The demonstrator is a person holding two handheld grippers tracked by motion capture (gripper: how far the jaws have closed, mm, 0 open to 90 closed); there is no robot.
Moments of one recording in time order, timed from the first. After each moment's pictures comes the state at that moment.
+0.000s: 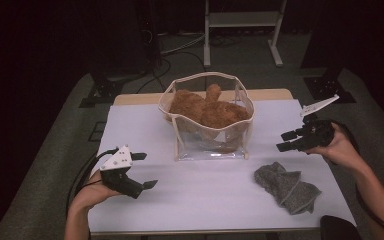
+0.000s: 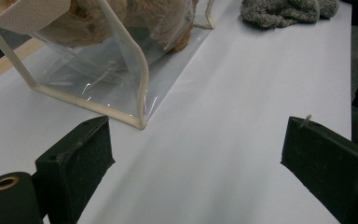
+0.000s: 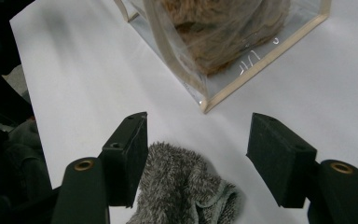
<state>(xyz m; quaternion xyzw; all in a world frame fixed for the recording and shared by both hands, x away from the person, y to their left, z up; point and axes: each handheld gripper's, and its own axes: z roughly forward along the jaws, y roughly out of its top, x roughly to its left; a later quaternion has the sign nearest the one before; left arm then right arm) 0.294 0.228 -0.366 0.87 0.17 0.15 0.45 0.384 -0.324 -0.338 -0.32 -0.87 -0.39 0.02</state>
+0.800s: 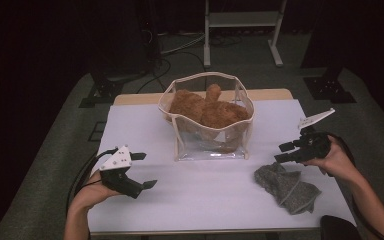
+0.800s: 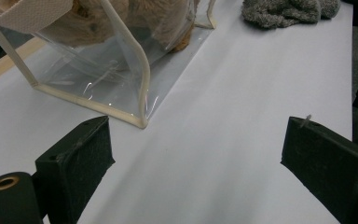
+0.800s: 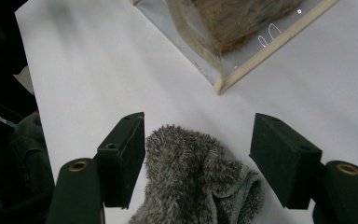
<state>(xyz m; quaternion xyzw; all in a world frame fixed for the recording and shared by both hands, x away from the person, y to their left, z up) 0.294 0.230 -0.366 0.86 0.18 0.15 0.45 0.370 -0.323 -0.368 -0.32 -0.86 -0.39 0.03</state>
